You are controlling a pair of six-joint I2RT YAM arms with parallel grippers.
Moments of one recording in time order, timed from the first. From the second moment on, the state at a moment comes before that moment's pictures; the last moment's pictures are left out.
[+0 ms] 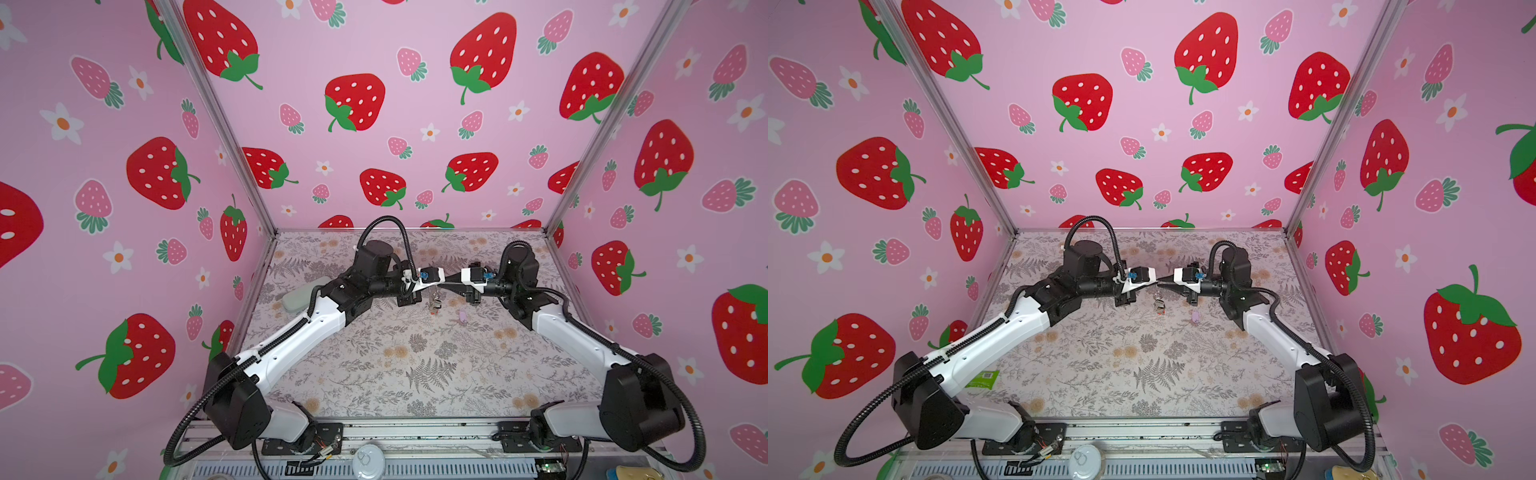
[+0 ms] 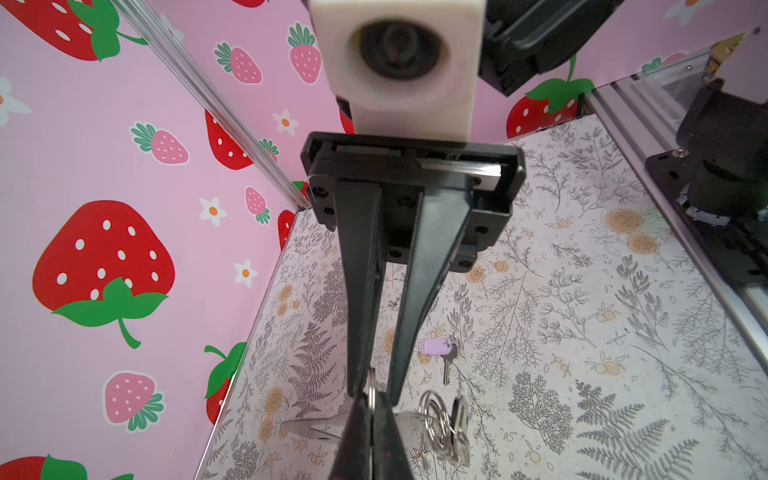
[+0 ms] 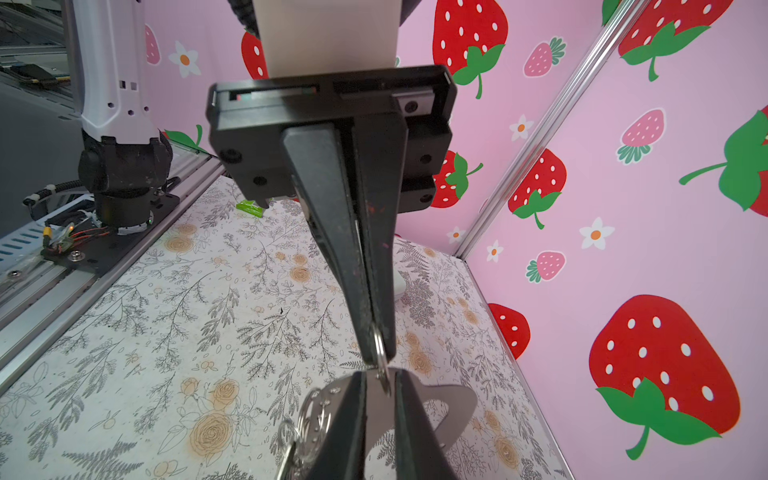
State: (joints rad) left arm -0.66 1.42 1.24 -0.24 0.53 0.77; right arm 0.43 1.35 0.90 0.30 -1.14 -0.62
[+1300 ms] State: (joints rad) left arm -0.65 1.35 1.20 -0.20 0.40 0.73; right arm 0.45 1.28 0.76 0.42 -0.88 -0.96
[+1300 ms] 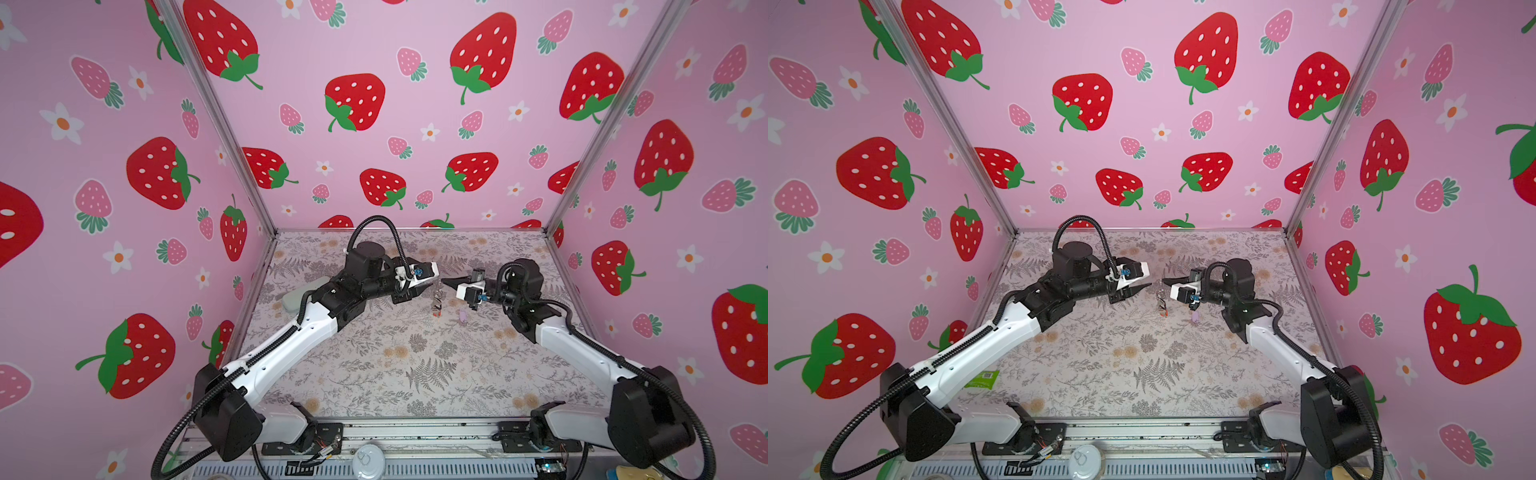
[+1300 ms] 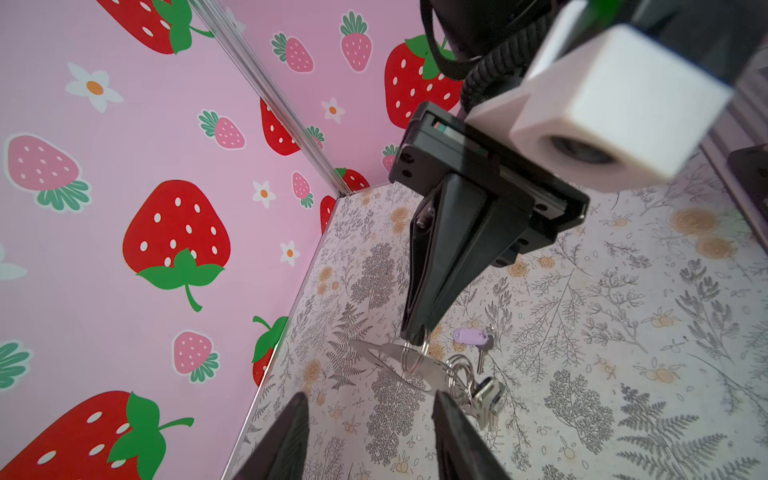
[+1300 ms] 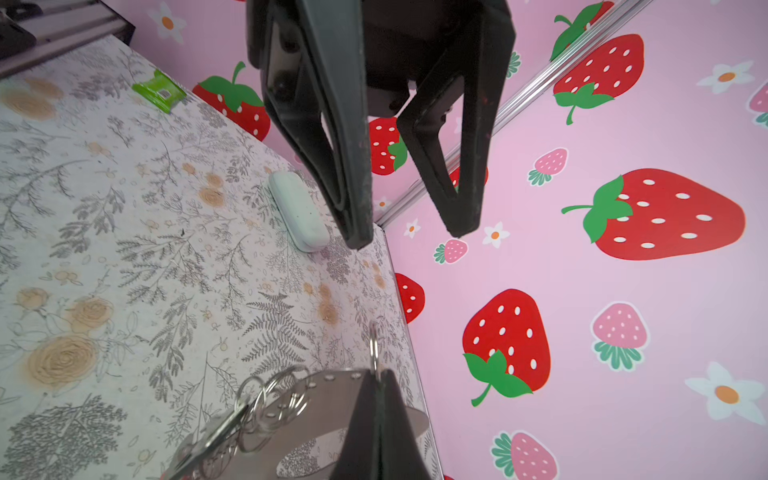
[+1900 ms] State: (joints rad) left arm -0.67 1.41 1.20 -0.20 0.35 0.76; right arm 0.46 1.26 0.70 0.58 -0.84 -1.04
